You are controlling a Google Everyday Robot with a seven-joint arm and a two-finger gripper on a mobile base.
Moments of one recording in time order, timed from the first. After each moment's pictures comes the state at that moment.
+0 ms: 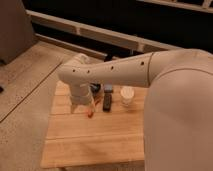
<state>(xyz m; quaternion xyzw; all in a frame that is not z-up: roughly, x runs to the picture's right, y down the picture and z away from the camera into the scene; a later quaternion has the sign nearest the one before) -0.108 0.103 0.703 -0.26 0.23 0.64 0.68</state>
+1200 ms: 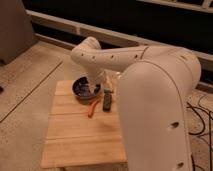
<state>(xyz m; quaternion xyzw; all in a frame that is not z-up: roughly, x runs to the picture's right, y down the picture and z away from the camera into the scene) -0.013 -0.010 0.783 -0.15 0.28 0.65 0.69</state>
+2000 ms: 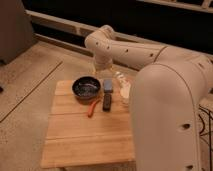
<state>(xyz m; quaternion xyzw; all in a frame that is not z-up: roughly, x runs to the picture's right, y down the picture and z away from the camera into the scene) -0.012 -0.089 0.801 -0.16 0.14 0.59 0.78</state>
